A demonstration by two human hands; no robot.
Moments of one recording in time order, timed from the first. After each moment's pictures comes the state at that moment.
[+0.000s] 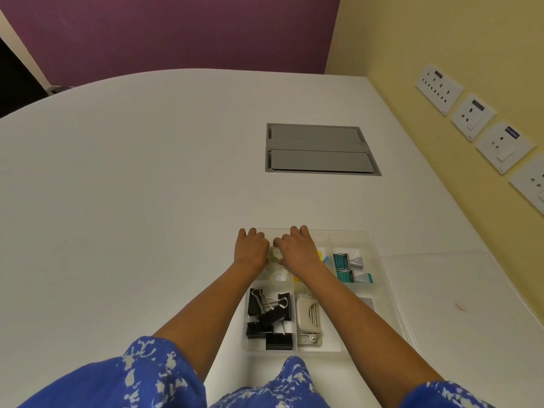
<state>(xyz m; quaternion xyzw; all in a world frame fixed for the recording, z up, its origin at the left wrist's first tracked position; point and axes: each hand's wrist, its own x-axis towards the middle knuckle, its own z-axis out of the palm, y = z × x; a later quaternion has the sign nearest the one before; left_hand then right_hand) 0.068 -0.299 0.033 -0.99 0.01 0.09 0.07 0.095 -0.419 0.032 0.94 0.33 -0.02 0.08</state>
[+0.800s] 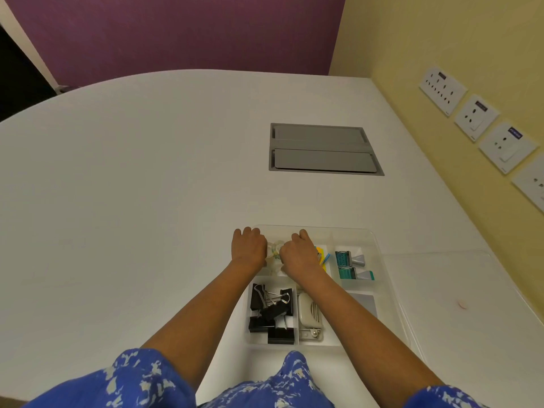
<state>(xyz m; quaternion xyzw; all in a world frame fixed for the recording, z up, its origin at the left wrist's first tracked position) 0.055 -0.293 0.040 -1.00 -0.04 0.08 0.03 0.074 -0.415 0.043 0.93 0.32 -0.07 0.17</state>
